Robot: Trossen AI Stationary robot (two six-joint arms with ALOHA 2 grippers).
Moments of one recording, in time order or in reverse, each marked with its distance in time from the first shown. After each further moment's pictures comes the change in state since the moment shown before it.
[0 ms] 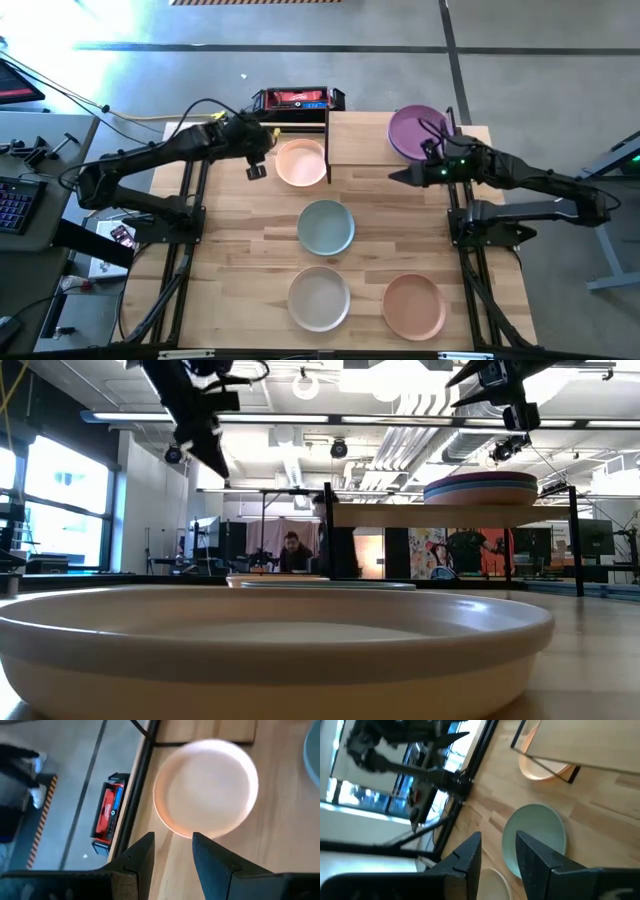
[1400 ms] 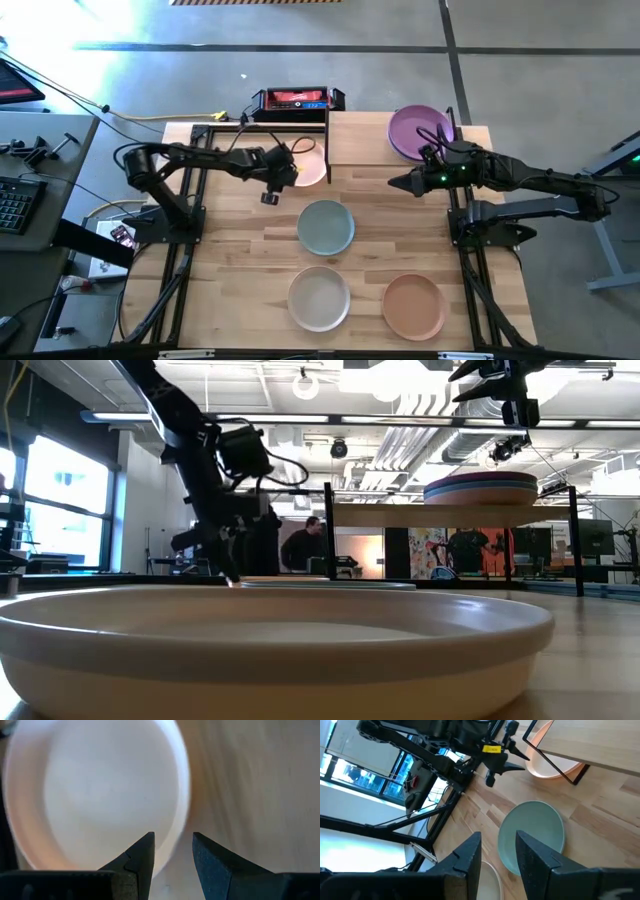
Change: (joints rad) left arm -0.046 0.431 -0.207 0.399 0.173 0.271; right arm 0.075 -0.001 0.000 -0.002 0.047 -0.081
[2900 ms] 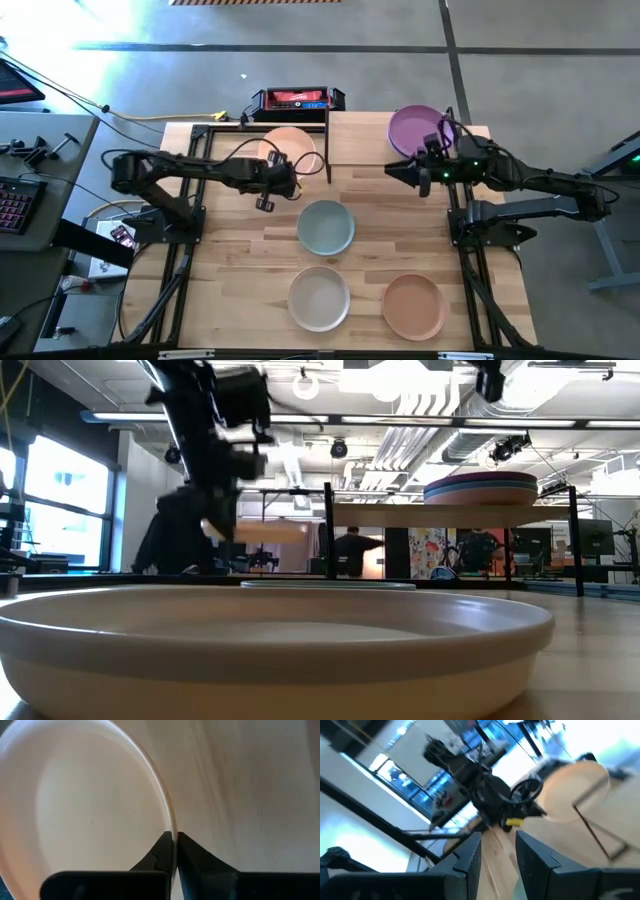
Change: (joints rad) left arm -0.231 -0.124 0.118 -0.316 -0.343 -0.112; right arm 0.000 0.000 0.000 0.288 -0.001 -0.258
